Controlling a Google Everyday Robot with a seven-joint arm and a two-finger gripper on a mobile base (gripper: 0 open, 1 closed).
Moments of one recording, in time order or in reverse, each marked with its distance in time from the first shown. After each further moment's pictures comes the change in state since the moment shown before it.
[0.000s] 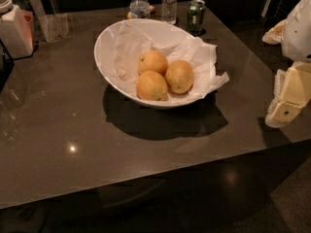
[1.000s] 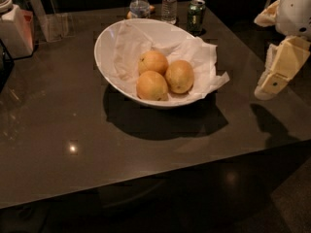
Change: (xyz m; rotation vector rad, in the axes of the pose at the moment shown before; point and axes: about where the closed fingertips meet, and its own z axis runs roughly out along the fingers) arm -0.020 -0.044 -0.001 -0.002 -0.130 0.010
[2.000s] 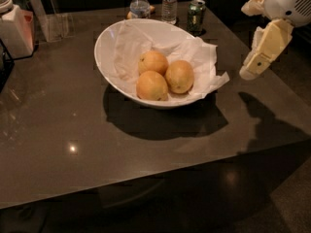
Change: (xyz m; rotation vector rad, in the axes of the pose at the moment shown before) arm -0.029 -0.036 0.010 -0.020 -0.143 0.002
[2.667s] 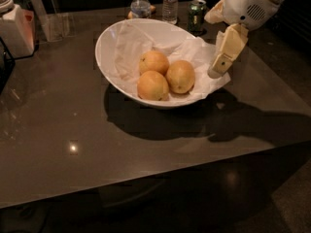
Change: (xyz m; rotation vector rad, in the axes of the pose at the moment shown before) arm -0.043 -0.010 0.056 -0.115 -0.051 -0.076
